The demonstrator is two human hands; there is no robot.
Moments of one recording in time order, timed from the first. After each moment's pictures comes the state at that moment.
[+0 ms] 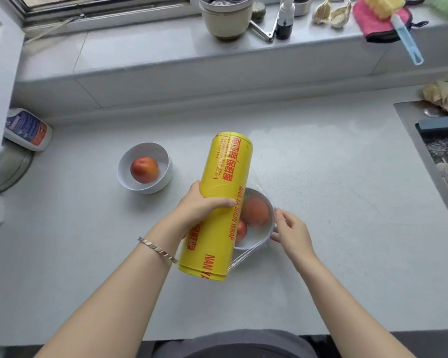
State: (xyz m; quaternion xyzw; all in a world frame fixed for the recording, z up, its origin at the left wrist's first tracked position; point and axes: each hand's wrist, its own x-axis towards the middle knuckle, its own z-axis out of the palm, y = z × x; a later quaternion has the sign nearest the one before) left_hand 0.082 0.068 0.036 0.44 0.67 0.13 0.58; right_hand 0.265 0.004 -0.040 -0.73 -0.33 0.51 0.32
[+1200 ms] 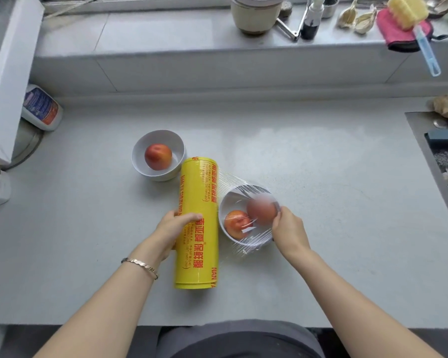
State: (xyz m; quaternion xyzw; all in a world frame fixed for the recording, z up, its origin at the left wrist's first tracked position) left_hand -0.005 0.020 -0.021 0.24 0.73 0.17 0.62; right_hand 0.231 0.010 -0.038 -0.78 -0.50 0.35 0.11
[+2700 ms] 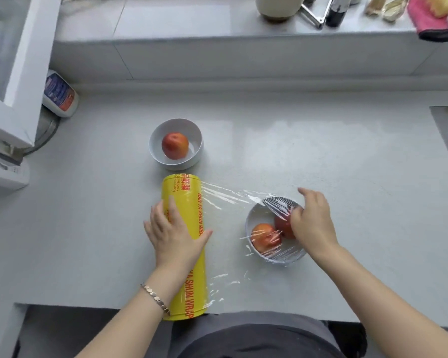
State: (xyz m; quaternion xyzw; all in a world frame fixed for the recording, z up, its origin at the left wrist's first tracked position) left_hand -0.009 -0.036 -0.018 0.55 0.82 0.05 0.17; right_hand 0.224 0.002 -0.011 -0.75 -0.56 0.29 0.17
